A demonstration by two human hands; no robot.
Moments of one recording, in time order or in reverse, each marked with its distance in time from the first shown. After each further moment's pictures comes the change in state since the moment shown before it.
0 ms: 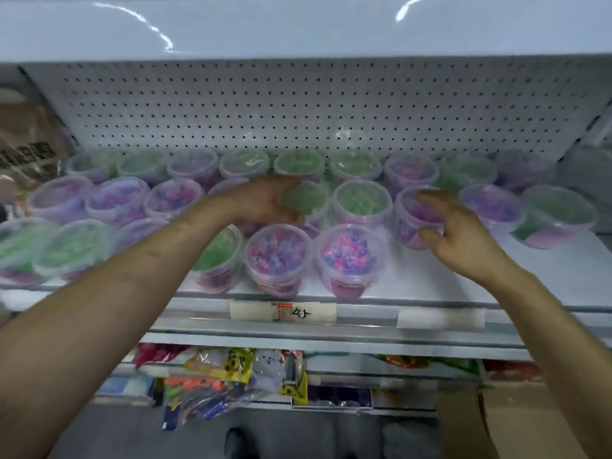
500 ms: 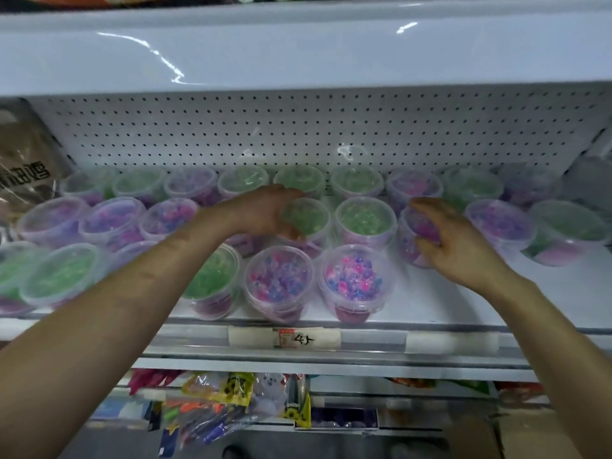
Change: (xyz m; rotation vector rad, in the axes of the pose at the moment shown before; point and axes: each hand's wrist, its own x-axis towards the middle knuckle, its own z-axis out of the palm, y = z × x) left_hand 0.029 -0.016 0.000 0.087 -0.055 0.013; right_hand 0.022 0.008 0.006 -0.066 -0.026 -0.012
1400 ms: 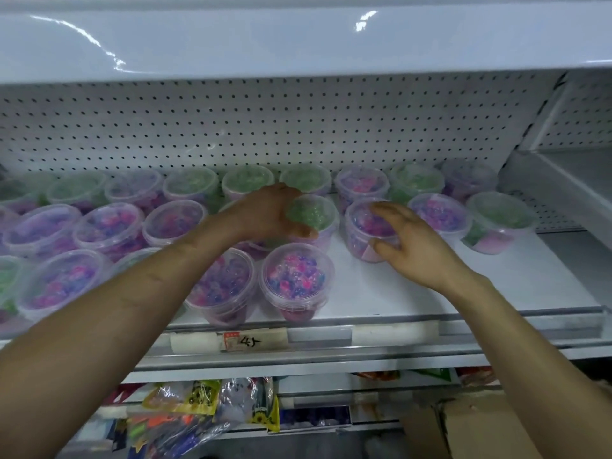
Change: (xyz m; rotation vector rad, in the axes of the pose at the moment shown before) left_hand 0.051 0.080 0.032 0.036 0.171 0.144; right_hand -0.018 0.027 -0.014 -0.056 -0.036 -0.029
